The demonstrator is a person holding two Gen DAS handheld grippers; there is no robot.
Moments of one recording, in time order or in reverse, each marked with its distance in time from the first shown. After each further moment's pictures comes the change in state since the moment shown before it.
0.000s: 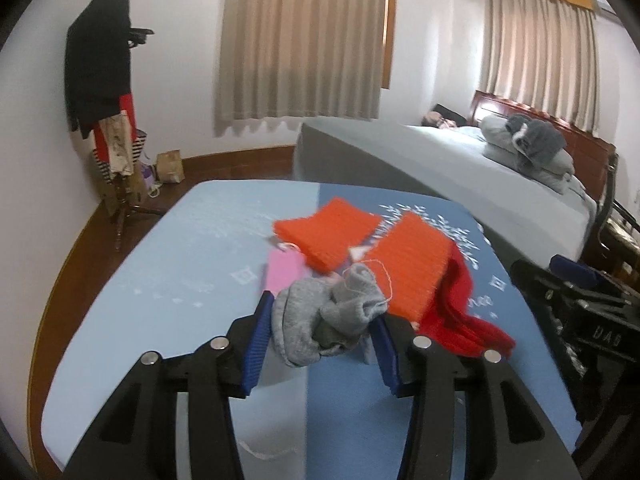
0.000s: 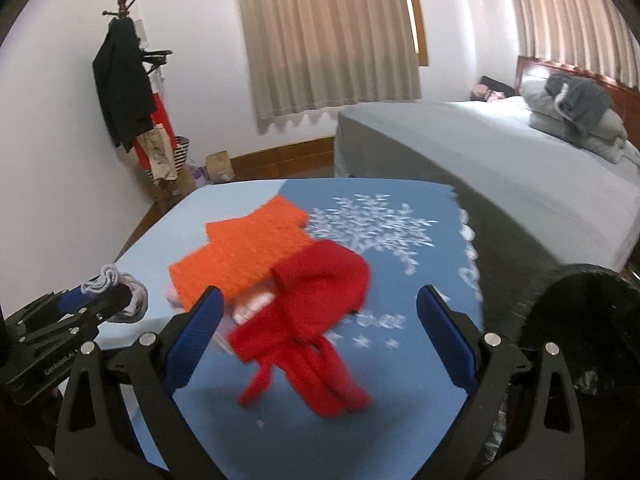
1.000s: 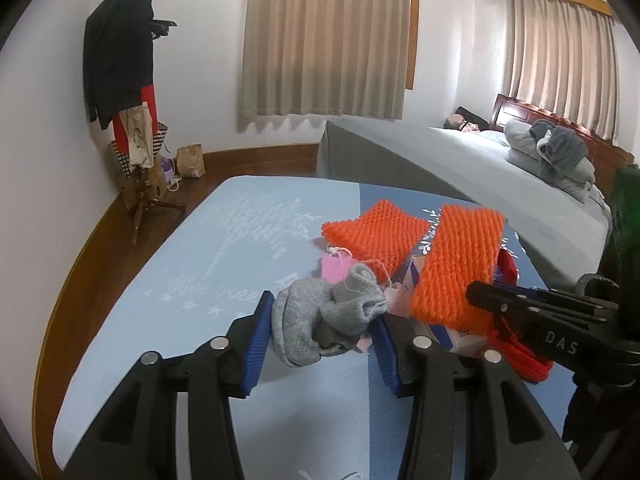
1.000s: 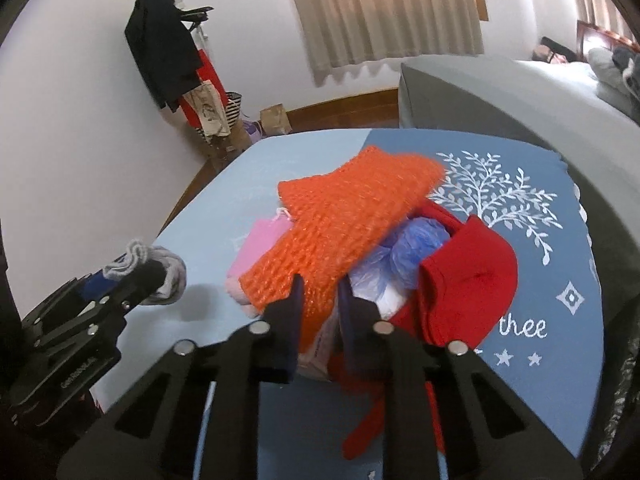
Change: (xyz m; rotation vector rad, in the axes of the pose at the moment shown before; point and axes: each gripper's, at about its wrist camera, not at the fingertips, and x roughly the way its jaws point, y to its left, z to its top) left arm 0.012 0.036 -0.001 -0.028 0.004 0.058; right arm 0.062 0.053 0.009 -0.014 0.165 0.212
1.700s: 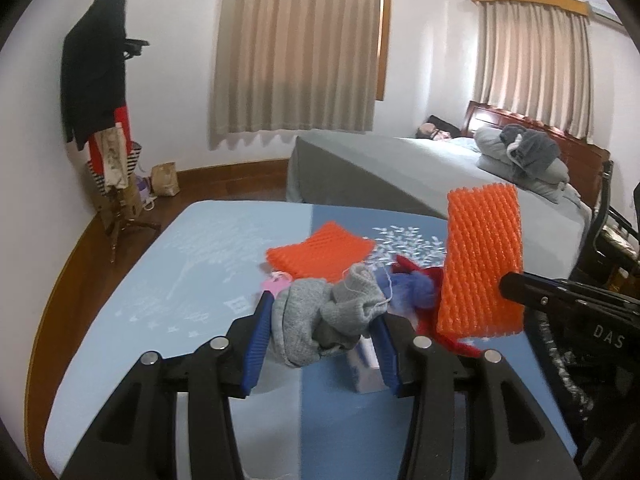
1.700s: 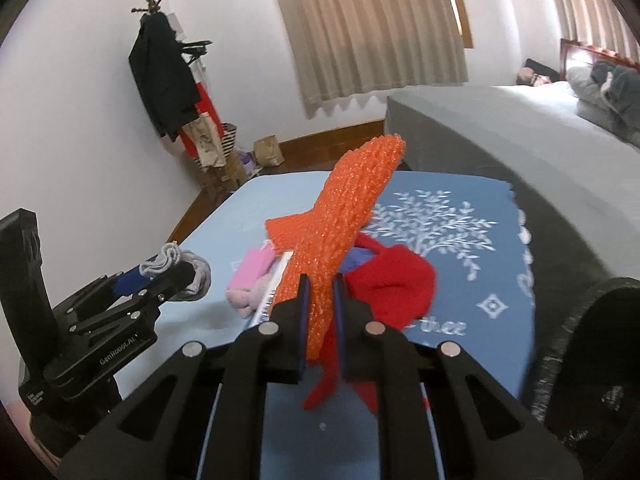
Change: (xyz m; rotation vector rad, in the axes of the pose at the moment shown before) left arm -0.020 -0.046 0.014 0.046 -0.051 -0.095; right arm -0.094 -0.034 -0.005 0.014 -0.113 -0.049
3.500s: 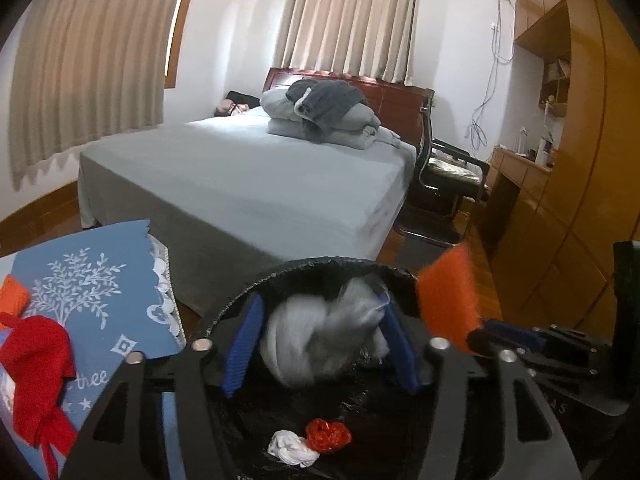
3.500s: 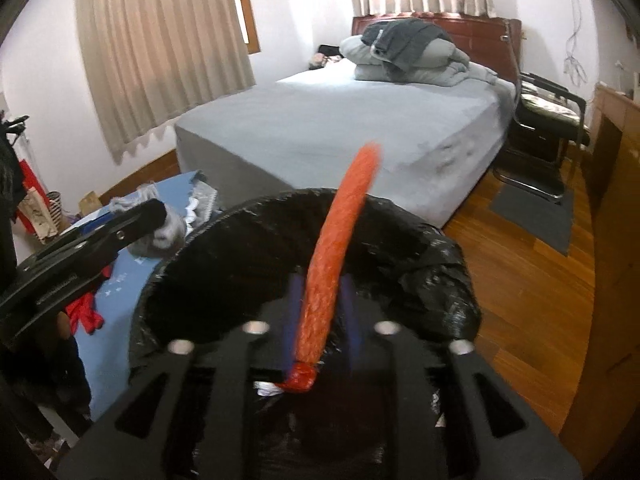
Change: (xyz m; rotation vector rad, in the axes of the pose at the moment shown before) left arm 0.027 -0.326 -0.013 0.278 0.075 -0.626; right arm -0.193 -0.230 -0.122 0.348 -0.056 -0.617
